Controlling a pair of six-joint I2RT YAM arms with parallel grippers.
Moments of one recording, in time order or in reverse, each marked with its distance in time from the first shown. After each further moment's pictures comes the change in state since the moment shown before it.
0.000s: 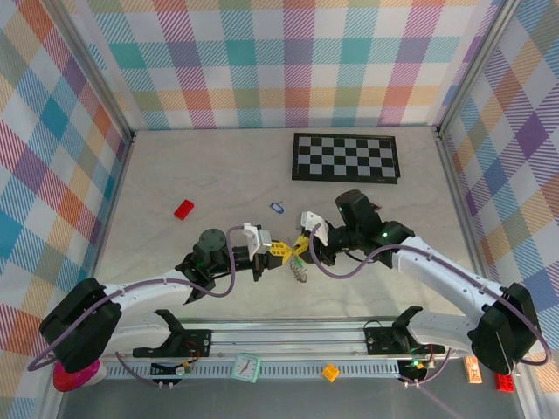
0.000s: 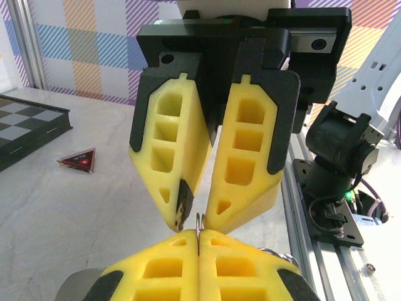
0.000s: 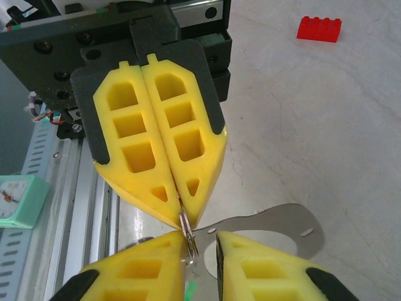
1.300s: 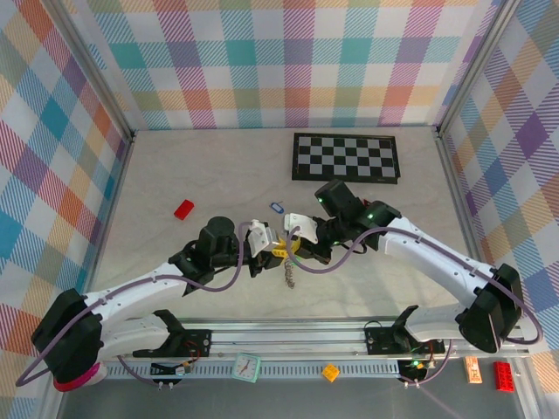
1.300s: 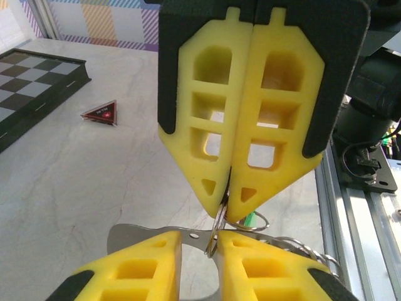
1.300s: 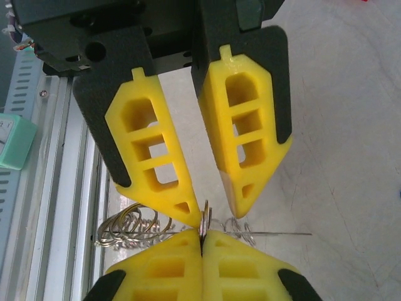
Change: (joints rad) left arm 0.003 -0.078 0.167 -0.515 -0.081 0.226; right arm 0.094 0.146 0.283 -0.363 0.175 -0.212
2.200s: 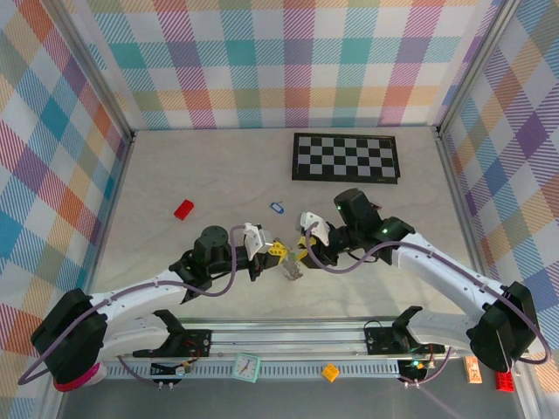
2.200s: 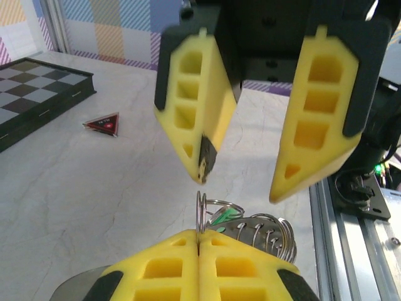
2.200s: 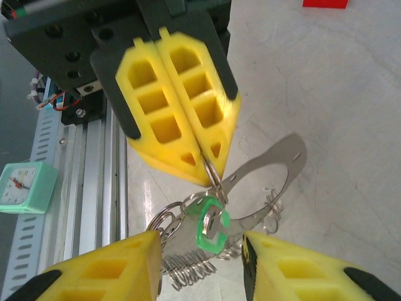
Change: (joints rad) left arm -0.001 -0.009 -0.130 0.259 -0.009 -0.149; right arm -0.099 -0.137 -0.242 0.240 -0.146 0.207
